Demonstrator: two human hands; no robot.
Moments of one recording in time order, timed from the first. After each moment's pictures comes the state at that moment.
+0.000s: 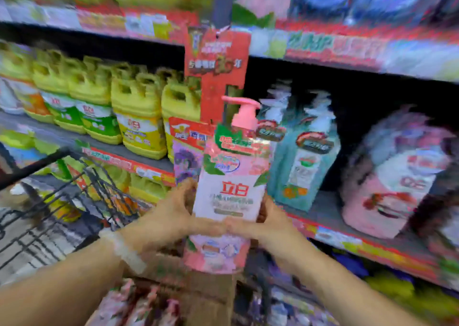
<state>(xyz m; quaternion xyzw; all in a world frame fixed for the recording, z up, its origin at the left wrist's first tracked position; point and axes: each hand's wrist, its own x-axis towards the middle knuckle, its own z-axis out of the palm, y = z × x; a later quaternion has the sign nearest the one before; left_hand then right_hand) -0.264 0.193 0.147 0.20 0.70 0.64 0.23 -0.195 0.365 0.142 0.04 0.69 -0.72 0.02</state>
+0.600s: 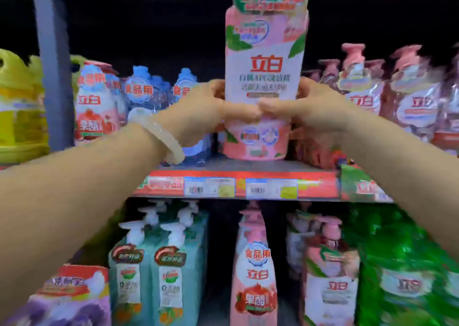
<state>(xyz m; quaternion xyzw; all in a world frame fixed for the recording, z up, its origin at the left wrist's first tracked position) -0.202 0.462 0.454 0.52 0.61 0.59 0.04 -0.095 0.603 0.456 -0.03 0.81 -0.48 -0.34</state>
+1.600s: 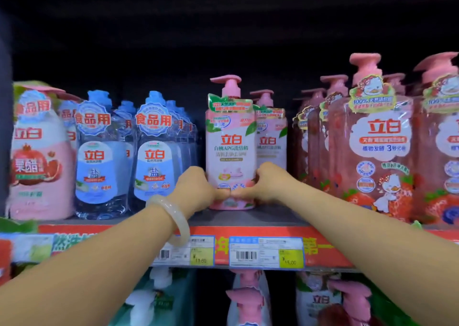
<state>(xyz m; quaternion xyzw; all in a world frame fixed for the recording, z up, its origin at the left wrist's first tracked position) -0.307 0.563 0.409 0.30 0.83 0.46 -0.09 -0.225 0.693 0.424 0.17 0.94 -0.18 -0.23</state>
